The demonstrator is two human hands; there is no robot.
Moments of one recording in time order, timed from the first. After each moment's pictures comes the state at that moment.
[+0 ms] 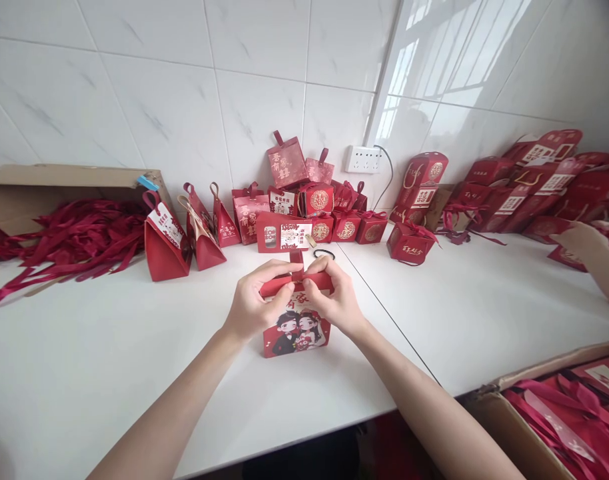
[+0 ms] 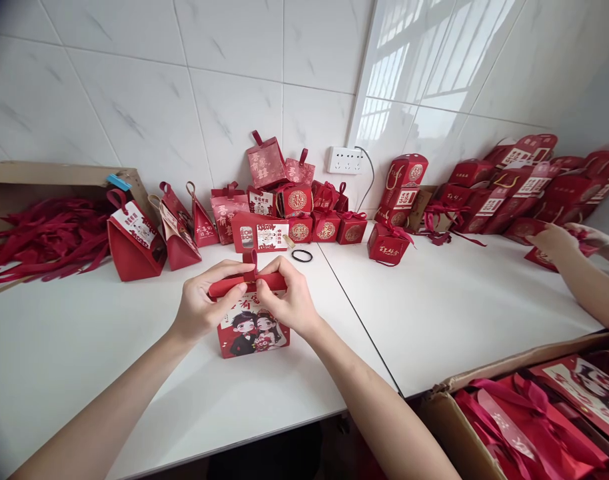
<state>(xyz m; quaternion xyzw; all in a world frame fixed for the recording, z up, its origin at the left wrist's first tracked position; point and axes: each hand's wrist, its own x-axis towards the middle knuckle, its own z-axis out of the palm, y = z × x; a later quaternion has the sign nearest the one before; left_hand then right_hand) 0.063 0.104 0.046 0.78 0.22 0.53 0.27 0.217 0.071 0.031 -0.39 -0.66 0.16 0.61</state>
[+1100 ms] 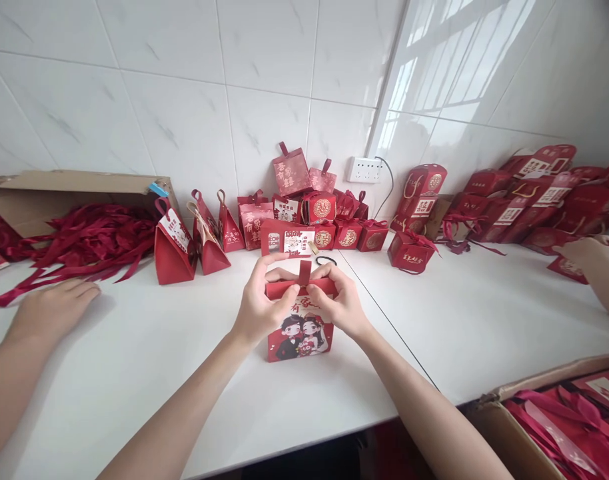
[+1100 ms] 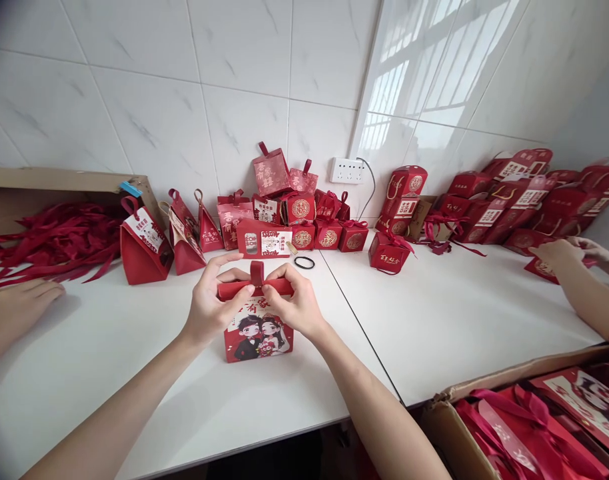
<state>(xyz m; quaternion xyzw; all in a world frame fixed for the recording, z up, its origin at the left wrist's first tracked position) 0.065 0.103 0.040 0.72 0.24 0.53 0.38 0.222 0.073 0.031 -0.40 -0.65 0.22 0.61</state>
